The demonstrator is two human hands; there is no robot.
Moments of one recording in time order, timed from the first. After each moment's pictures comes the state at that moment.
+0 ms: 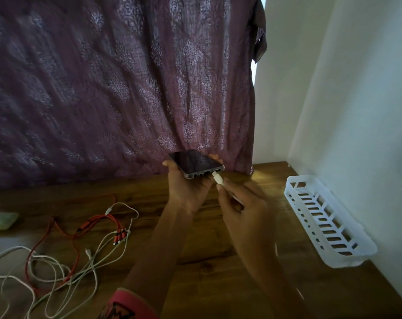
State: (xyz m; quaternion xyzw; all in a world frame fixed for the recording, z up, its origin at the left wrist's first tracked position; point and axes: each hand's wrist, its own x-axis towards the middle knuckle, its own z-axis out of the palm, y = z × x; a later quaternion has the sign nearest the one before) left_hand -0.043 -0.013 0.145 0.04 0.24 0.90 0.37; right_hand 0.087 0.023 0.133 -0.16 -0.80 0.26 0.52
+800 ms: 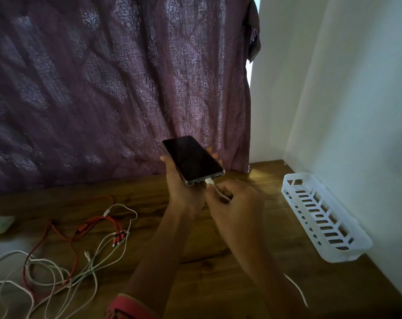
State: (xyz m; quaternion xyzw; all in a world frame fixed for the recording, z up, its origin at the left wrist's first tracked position) left_hand -0.037 -0.020 0.143 0.12 0.35 0.87 0.32; right_hand 0.081 0.005 0.150 -0.19 -0.81 0.32 0.45
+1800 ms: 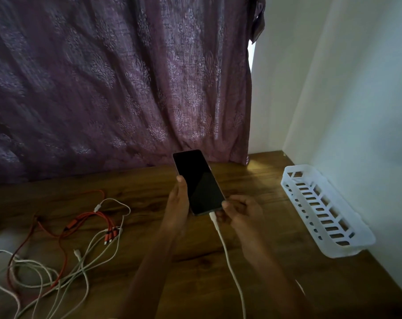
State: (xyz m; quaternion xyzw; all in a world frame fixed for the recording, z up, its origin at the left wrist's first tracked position) left_hand -0.053 -0.037 0.063 0.17 0.62 0.72 0.27; right_hand 0.065 0.048 0.073 -0.35 -0.57 0.70 0.25
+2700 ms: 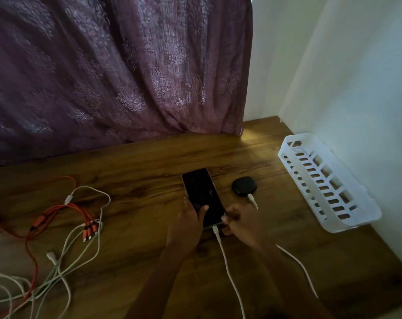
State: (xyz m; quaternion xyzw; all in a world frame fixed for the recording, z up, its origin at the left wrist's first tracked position) left_hand -0.044 -0.021 -0.038 0.26 0.91 0.24 0.21; right_hand 0.059 0.082 -0.010 -0.42 -0.74 0.52 0.02
